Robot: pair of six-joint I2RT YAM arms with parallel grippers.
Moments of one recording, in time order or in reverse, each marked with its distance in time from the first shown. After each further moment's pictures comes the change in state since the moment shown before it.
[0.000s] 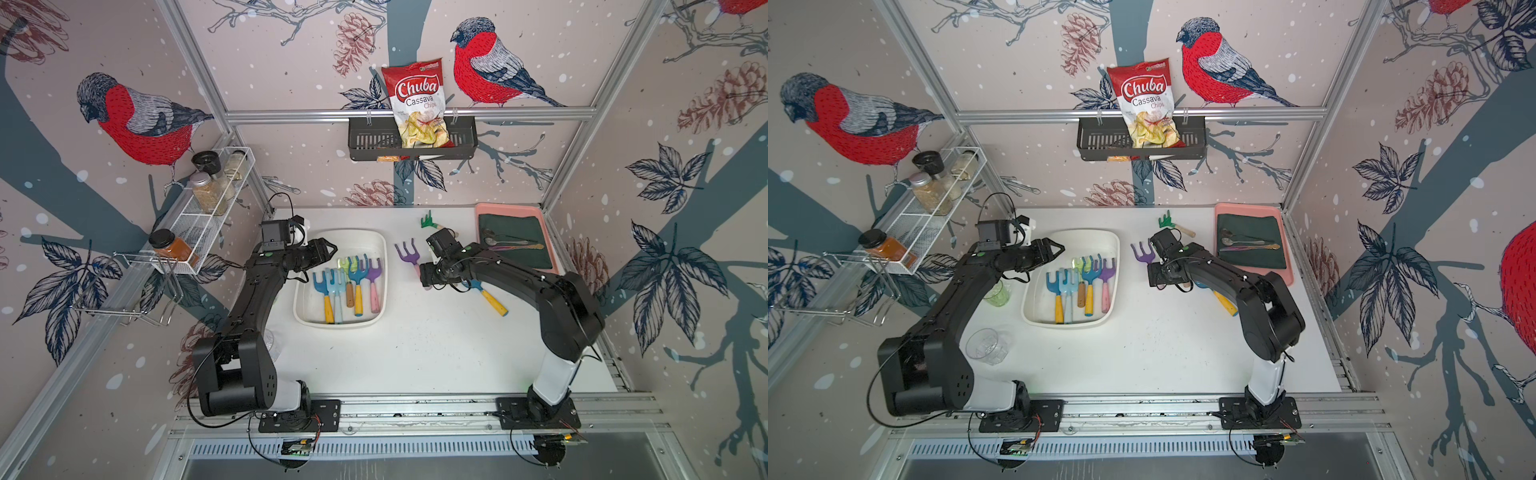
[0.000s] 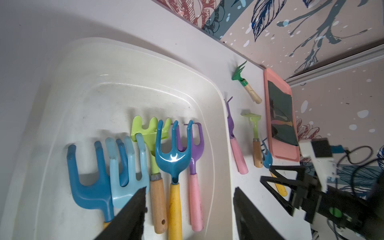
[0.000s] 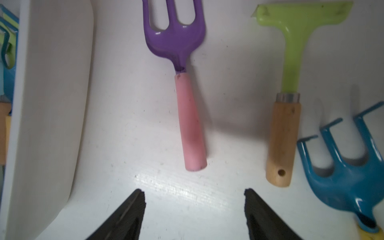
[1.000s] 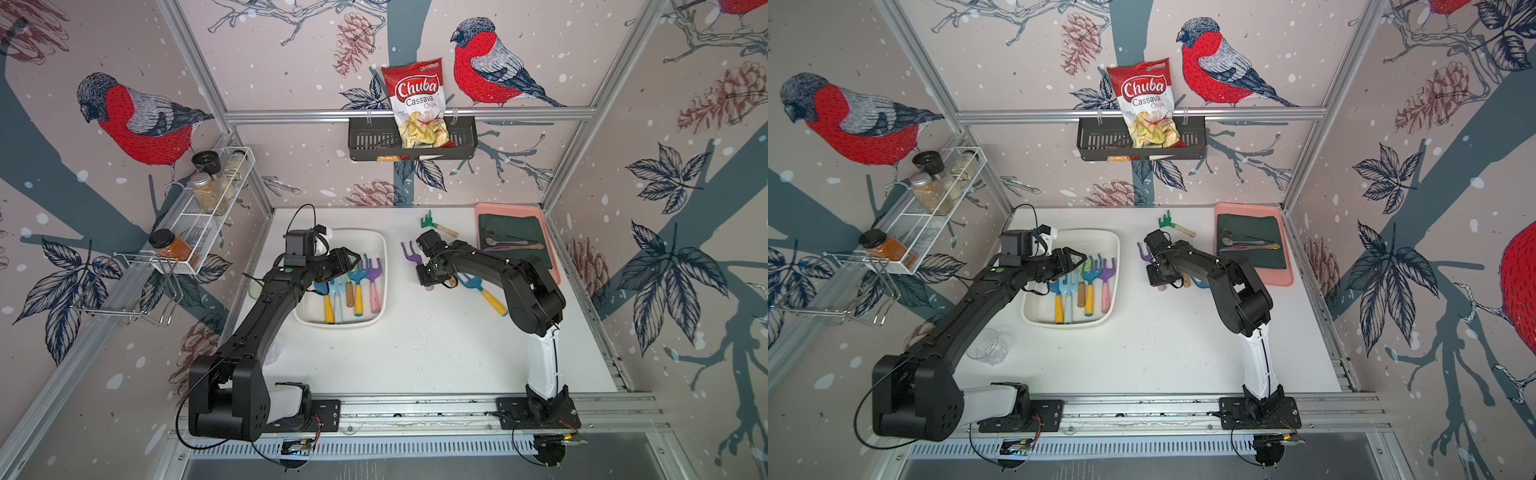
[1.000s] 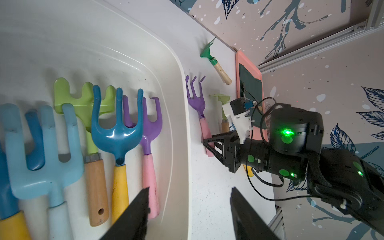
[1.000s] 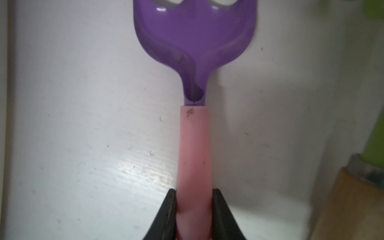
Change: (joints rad) left arm -0.207 -0.087 -0.130 0.116 -0.013 -0.206; right arm -0.019 0.188 0.097 0.003 -0.047 -0.077
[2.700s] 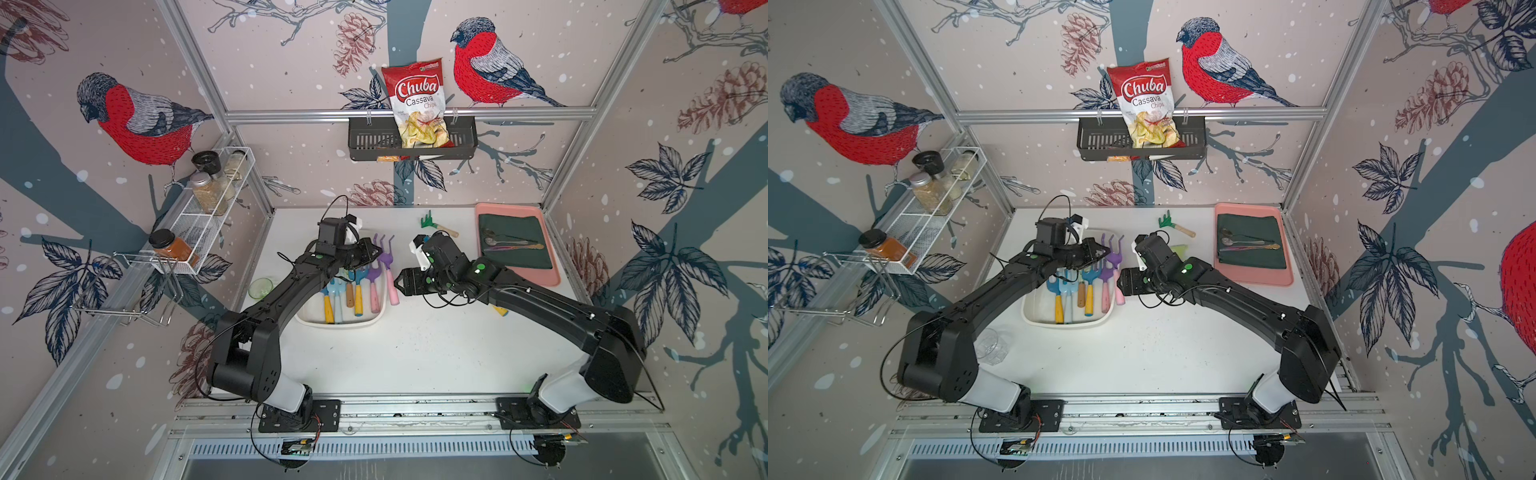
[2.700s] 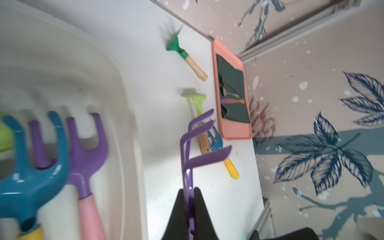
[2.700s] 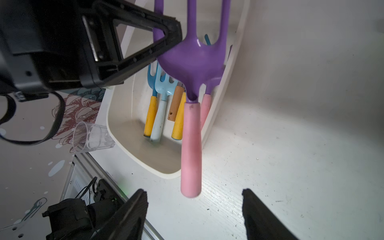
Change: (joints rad) left arm -0.145 0.193 0.117 0.166 -0.024 -0.096; right arm 0.225 -0.536 -0.195 0.096 -0.114 0.287
